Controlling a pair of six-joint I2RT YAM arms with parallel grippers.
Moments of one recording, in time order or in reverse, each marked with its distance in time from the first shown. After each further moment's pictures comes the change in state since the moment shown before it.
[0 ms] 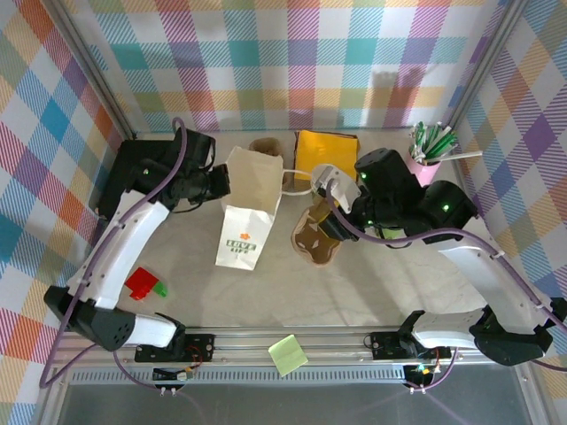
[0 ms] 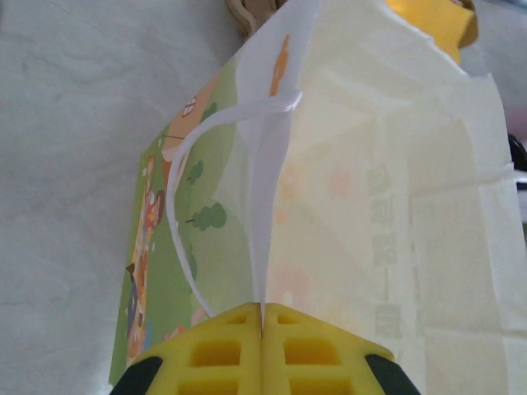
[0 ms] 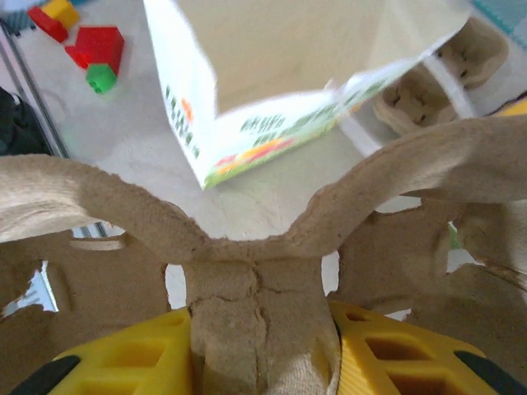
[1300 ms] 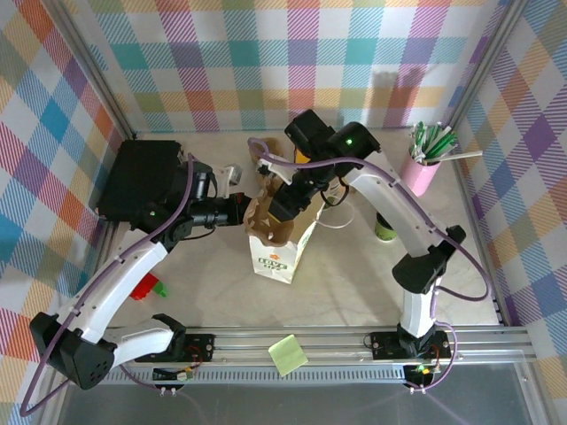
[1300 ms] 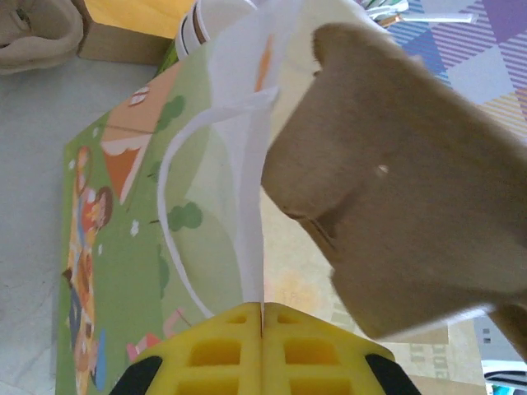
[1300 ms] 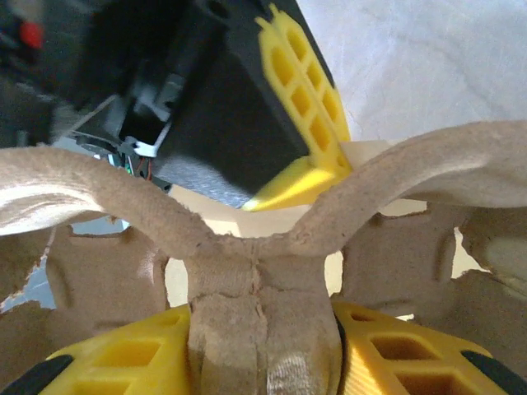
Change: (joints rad) left arm -0.044 -0.199 -0.430 0.476 0.463 0.051; right arm -0.058 0.637 0.550 -0.281 -0.379 -0.113
